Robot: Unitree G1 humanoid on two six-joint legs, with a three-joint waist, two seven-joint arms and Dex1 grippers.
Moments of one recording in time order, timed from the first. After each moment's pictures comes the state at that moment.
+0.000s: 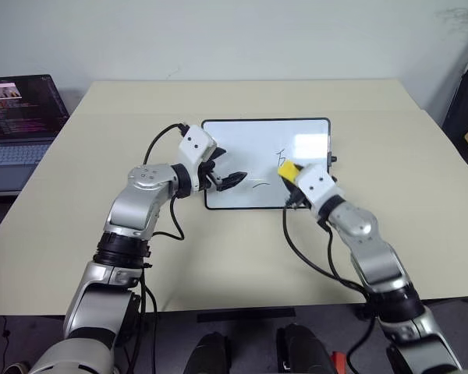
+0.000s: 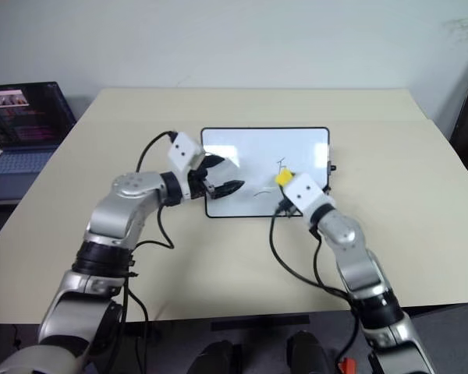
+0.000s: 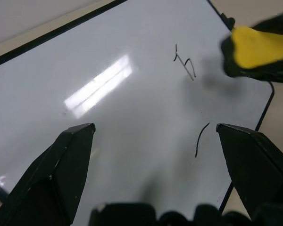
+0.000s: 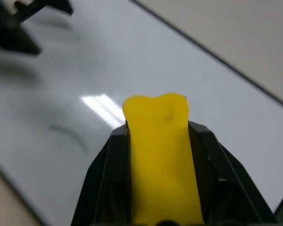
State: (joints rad) left arm -0.75 0.47 -0.10 0.22 -0.21 0.44 -0.80; right arm -0.53 -0.30 0.22 -0.05 -0.20 0.25 0.31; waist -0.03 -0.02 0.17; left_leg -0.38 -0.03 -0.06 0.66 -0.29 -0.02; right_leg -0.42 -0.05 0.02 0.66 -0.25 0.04
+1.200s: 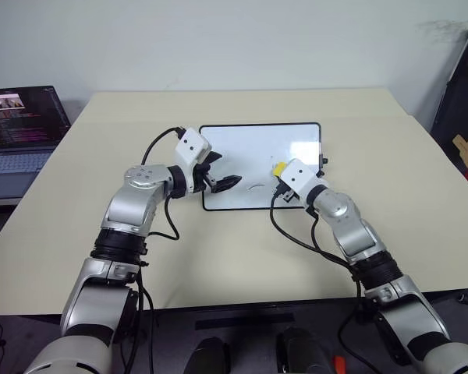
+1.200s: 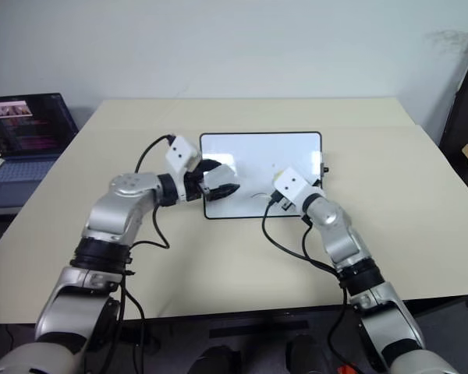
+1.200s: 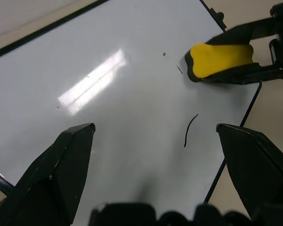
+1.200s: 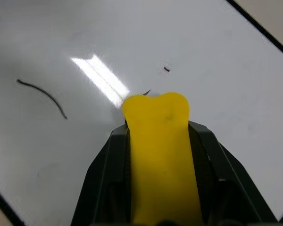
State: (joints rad) left arm -0.74 0.51 -0.10 0.31 -0.20 0.42 -0.87; right arm -0.67 -0.26 0.28 0.29 -0.28 0.23 0.31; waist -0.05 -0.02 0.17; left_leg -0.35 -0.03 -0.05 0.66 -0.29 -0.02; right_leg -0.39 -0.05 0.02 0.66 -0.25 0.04
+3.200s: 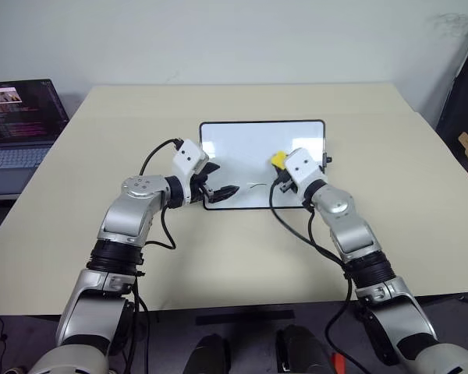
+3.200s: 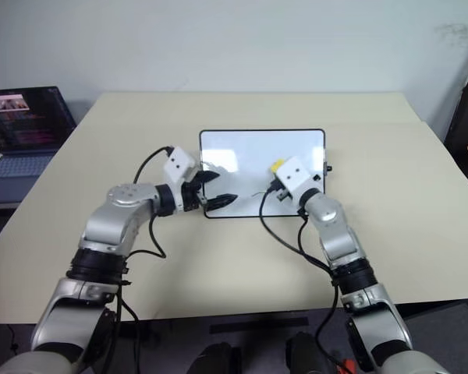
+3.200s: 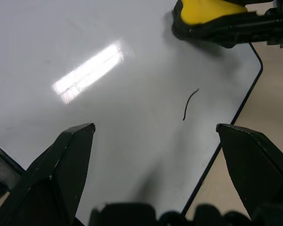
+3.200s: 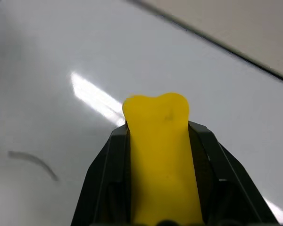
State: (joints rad) left arm -0.68 0.50 -0.06 0.24 -0.23 0.44 -0.85; right arm -0.64 -0.17 0.09 0.16 -0.09 0.23 0.32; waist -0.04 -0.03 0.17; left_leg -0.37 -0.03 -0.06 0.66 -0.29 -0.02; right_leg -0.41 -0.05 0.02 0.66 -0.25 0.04
